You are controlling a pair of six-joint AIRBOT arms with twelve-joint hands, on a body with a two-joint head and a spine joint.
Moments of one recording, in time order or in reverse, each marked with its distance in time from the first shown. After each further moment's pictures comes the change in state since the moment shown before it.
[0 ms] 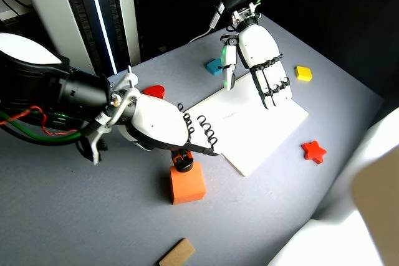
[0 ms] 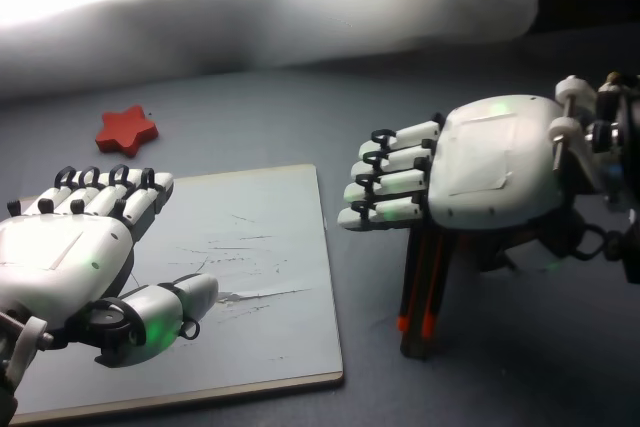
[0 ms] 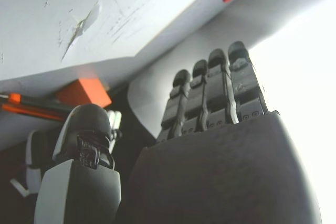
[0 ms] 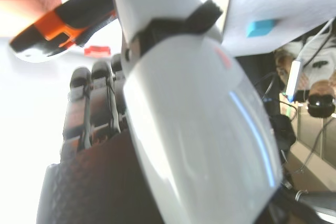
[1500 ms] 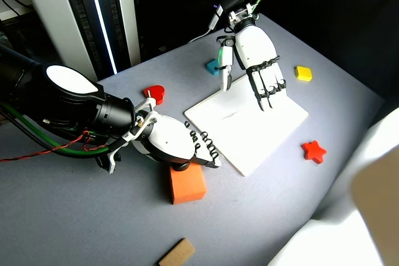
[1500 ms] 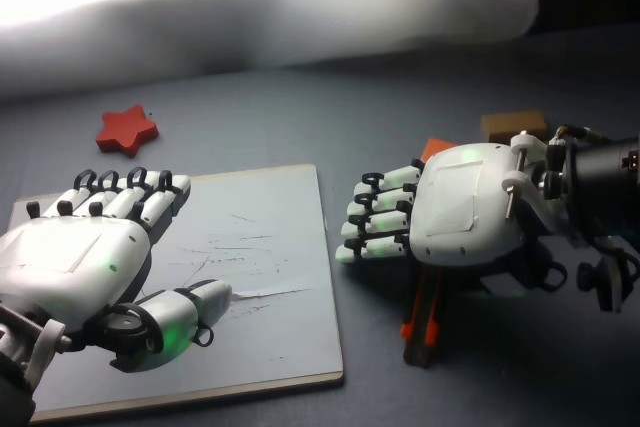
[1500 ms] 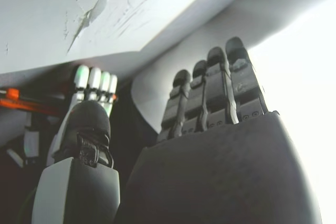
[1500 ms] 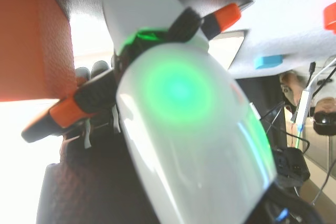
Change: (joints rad) left arm -0.013 -0.025 0.002 0.003 0.000 0.006; right arm -0.100 -0.117 0.087 0.005 -0.070 -0.019
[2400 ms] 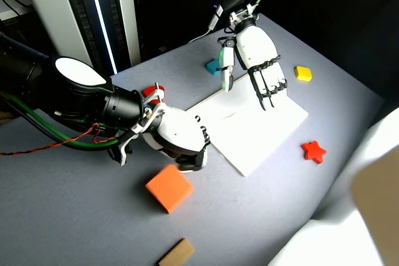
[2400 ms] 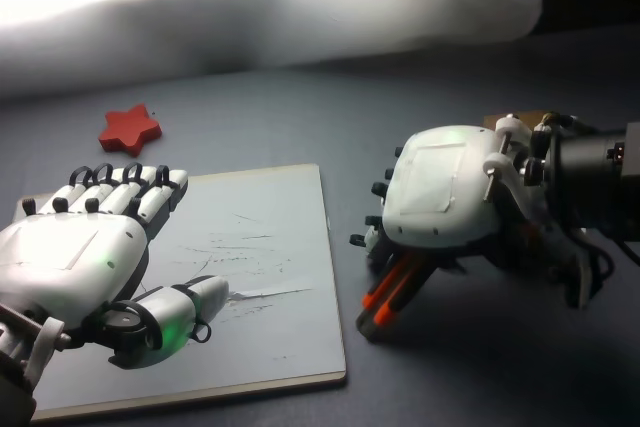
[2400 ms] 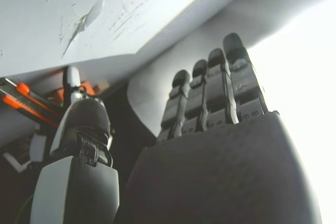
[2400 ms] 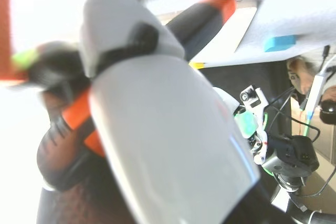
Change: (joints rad) left arm 0.002 -0.006 0.002 -0.002 -0.023 -0.003; right arm 0.021 -0.007 -0.035 0.034 -0.095 0.033
